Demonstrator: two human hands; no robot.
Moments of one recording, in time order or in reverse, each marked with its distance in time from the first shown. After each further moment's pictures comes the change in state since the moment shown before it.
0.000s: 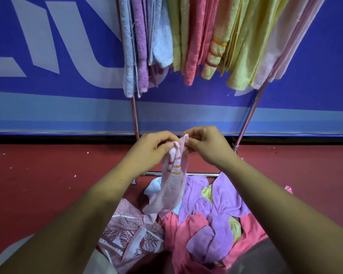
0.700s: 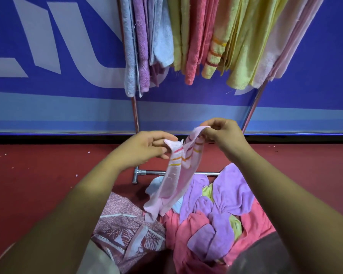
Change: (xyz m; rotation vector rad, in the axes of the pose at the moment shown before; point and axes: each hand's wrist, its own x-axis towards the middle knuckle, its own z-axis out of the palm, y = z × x) left_hand -0.005 0.001 -0.023 -0.372 -0.227 -0.223; right_hand 0.011 0.016 -0.032 0.162 0.201 0.113
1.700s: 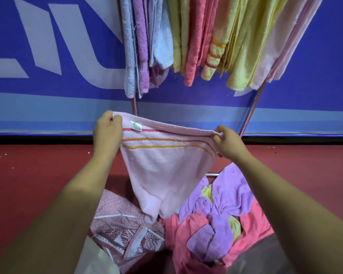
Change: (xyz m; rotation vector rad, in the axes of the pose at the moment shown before) left_hand 0.014 -0.025 -0.055 0.286 1.050 -0.101; right_hand 0.023 0.050 -0.023 -0.651 0.107 0.004
